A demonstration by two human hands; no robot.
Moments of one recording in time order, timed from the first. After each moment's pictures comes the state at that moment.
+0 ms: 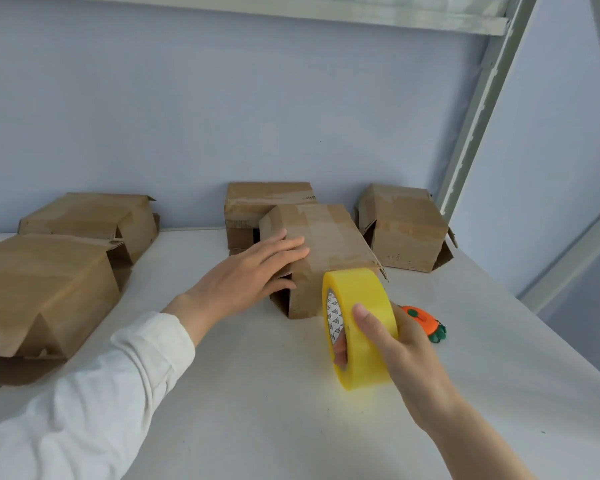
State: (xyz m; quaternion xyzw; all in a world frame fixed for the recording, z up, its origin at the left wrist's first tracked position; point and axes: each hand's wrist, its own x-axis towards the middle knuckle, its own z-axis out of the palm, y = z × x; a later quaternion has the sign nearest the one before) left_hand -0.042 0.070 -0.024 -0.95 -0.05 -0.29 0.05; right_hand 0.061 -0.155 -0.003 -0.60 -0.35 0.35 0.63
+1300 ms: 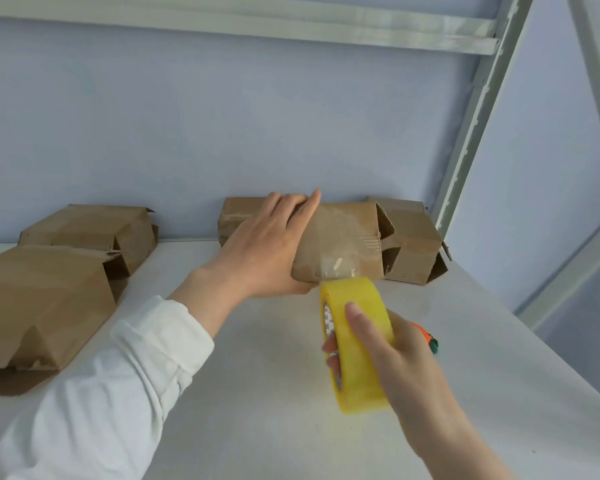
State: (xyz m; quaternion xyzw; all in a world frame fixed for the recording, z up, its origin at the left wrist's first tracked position) left_hand -0.013 0.029 0.047 -0.94 -0.19 -0.26 0.14; right_hand 0.052 -0.162 0.024 -0.62 -0.31 0.35 0.62
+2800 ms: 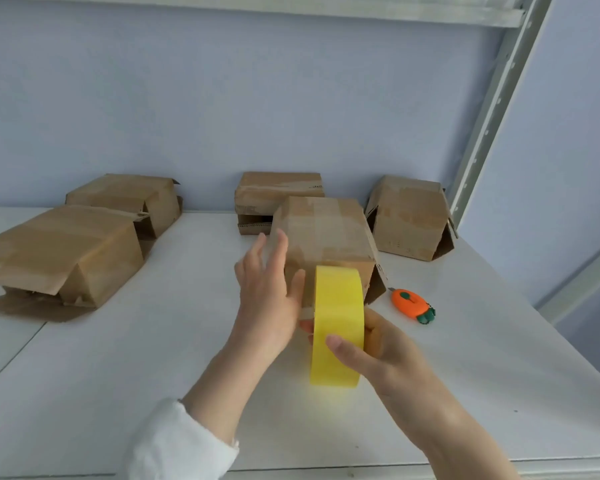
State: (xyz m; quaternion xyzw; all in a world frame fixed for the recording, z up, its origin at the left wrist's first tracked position) left_hand -0.038 -0.068 -0.019 -0.82 -0.42 -0.34 -0.20; right_hand 0.057 -0.198 -0.013 -0.54 -0.42 0.46 0.57
